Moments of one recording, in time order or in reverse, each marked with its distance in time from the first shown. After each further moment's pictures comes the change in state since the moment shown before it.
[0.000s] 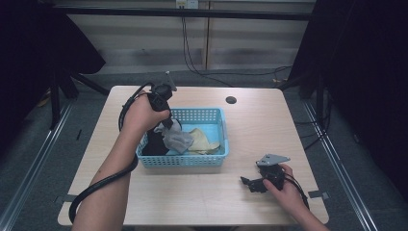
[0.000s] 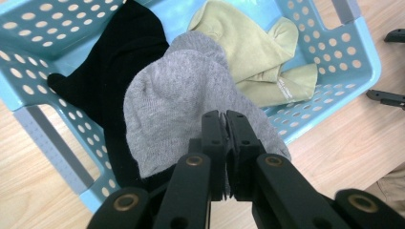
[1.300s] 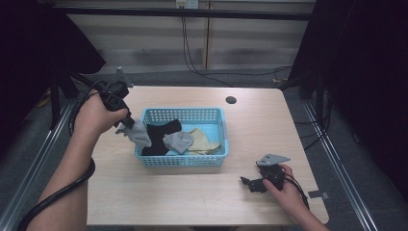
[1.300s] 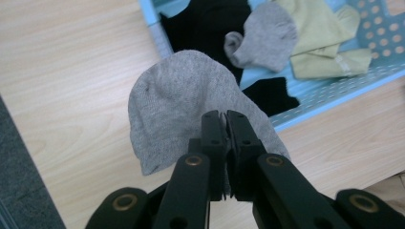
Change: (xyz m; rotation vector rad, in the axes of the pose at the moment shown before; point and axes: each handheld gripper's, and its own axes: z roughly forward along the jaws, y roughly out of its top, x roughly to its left) left arm 0.070 -0.072 -0.054 -0.043 0.073 -0.175; right arm 0.000 0.000 0.000 0.001 -0.001 0.001
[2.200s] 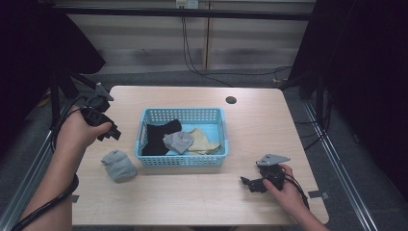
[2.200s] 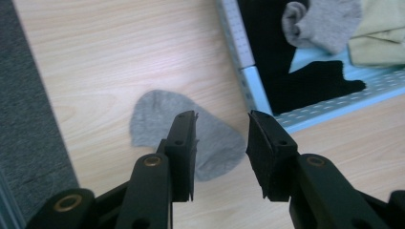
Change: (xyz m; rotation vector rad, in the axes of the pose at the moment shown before) left arm 0.032 -0.031 0.019 -0.015 0.029 -0.041; right arm 0.000 0.000 0.000 -0.001 0.000 0.002
